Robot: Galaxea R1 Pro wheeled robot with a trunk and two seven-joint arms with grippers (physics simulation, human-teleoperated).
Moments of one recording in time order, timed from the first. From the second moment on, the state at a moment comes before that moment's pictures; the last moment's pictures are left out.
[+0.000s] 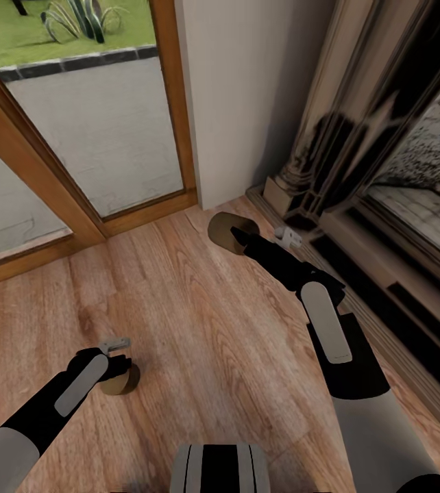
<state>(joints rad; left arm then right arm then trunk) -0.61 0.31 -0.43 -1.04 0.99 0.69 0.69 -0.79 0.06 0.22 -1.57 -0.87 0.56 -0.21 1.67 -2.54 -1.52</state>
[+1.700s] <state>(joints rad) -0.61 0.32 -0.42 -1.12 0.98 0.69 0.72 -0.77 0.05 0.22 -1.57 -0.87 0.56 -0.21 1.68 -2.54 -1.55</state>
